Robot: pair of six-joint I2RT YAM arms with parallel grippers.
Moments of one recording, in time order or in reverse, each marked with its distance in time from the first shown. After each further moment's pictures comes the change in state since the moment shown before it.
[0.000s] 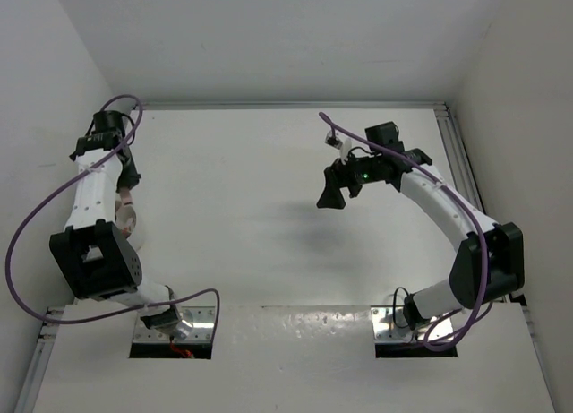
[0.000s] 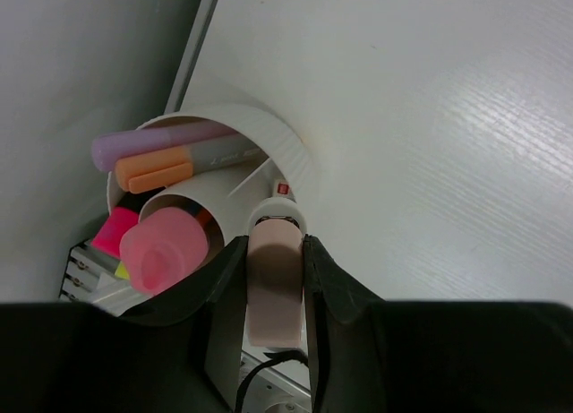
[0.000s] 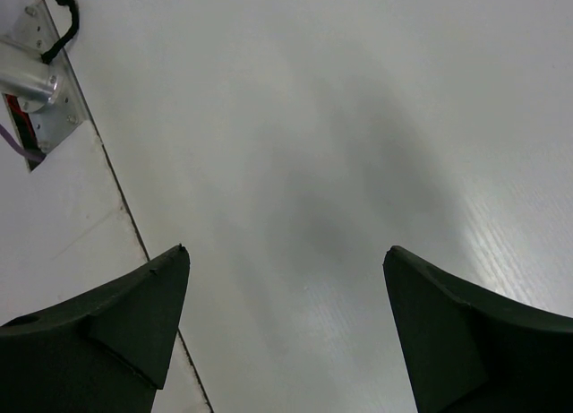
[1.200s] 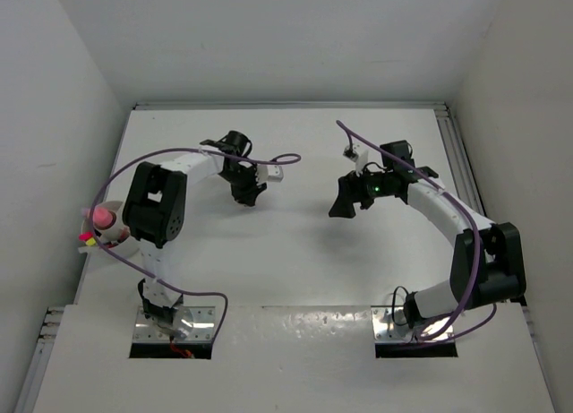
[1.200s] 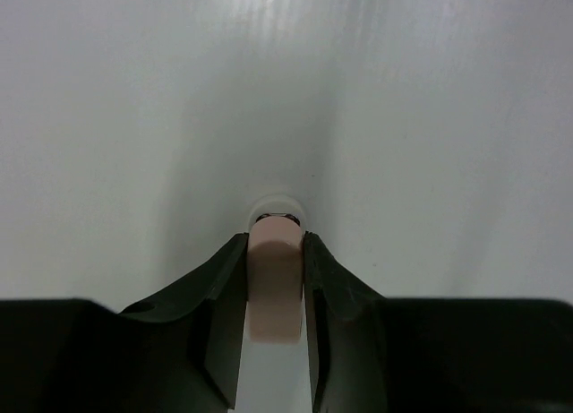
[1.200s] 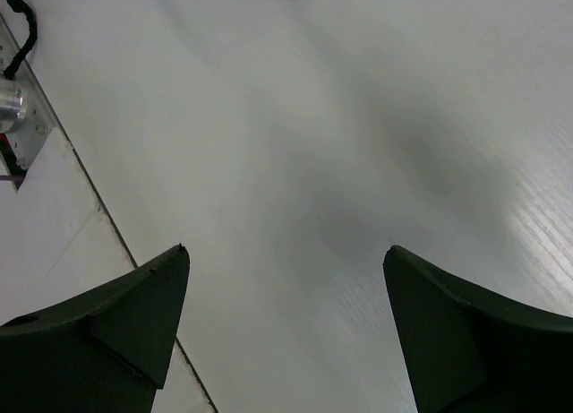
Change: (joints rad) left arm -0.607 0.476 0.002 0.219 0.799 1.088; right arm -0.121 -0.018 -0.222 0.135 -0.012 0.065
